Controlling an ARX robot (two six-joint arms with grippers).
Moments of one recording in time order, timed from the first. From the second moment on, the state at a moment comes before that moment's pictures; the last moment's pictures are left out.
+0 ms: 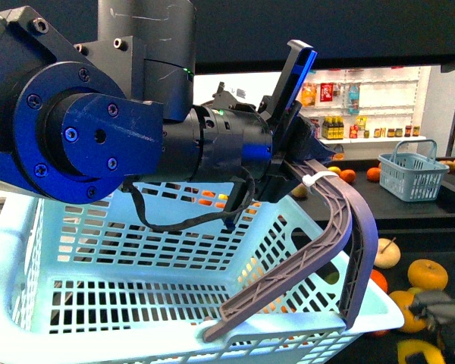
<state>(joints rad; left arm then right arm) -0.48 1.94 1.32 0.47 0.60 -1.02 -0.18 2.21 1.09 0.51 -0.21 -0.27</state>
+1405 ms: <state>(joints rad) -0.48 1.94 1.32 0.47 0.60 -1.02 0.07 1.76 0.97 0.41 -0.39 0.17</state>
